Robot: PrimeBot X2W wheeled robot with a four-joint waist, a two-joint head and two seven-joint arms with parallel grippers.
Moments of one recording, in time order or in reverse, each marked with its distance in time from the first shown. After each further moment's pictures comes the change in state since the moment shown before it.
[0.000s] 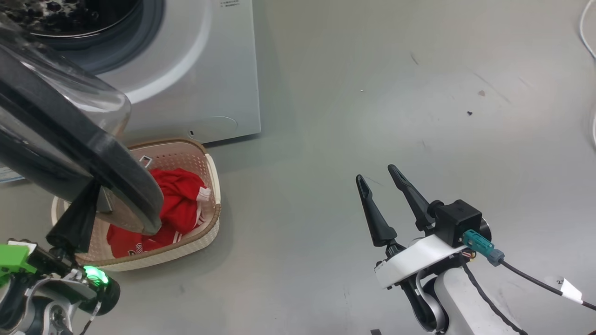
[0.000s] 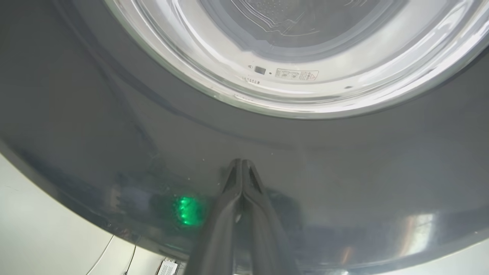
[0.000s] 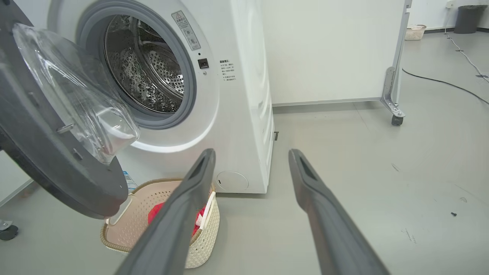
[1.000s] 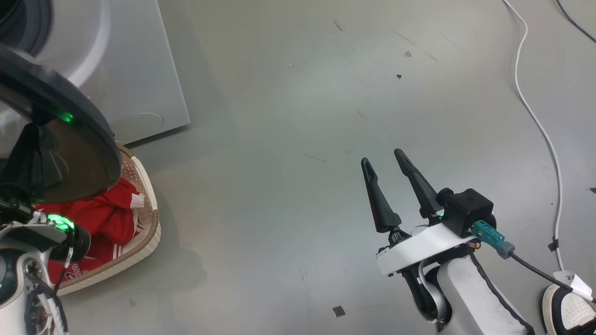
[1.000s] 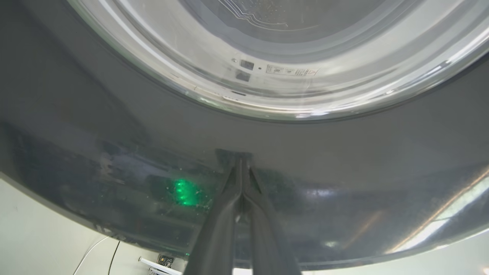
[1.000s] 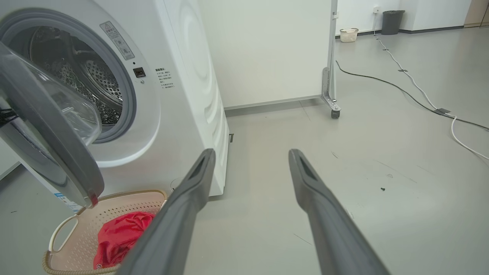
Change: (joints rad) left arm -0.180 0.002 0.061 0.010 0.030 0.007 -0.201; right arm -0.019 0.001 -0.013 -0.047 0.028 -0.027 0.000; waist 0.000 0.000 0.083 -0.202
